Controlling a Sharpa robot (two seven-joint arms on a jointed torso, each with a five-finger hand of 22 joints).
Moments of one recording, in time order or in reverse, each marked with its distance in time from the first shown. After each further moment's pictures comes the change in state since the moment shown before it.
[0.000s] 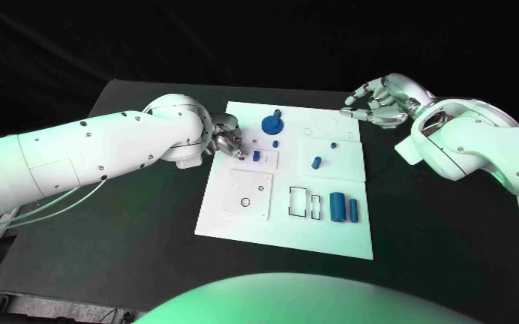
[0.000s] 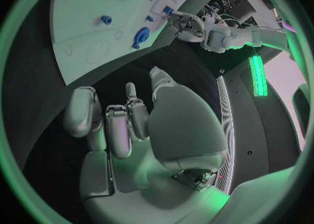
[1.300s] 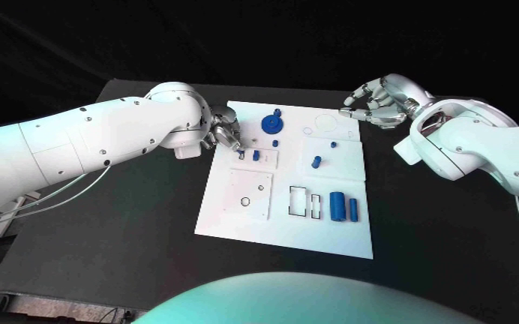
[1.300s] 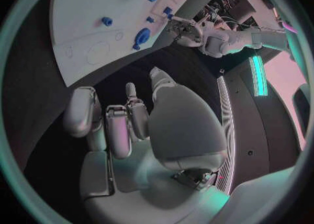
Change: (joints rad) left arm 0.033 0.027 0.006 -0.067 0.070 0.068 -0.005; left_hand 0.006 0.006 -0.003 -0.003 0.003 0.005 0.004 -0.006 0.000 -0.001 -0.001 0.000 -0.001 0.000 0.000 0.000 0.000 0.000 0.000 0.000 0.000 0.007; right arm -0.004 0.005 0.000 -0.004 0.000 0.002 -0.001; right_hand -0.004 0.004 0.000 0.000 0.000 0.000 0.000 0.000 0.000 0.000 0.000 0.000 0.001 0.000 0.000 0.000 0.000 0.000 0.000 0.000 0.000 0.000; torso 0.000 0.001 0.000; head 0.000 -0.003
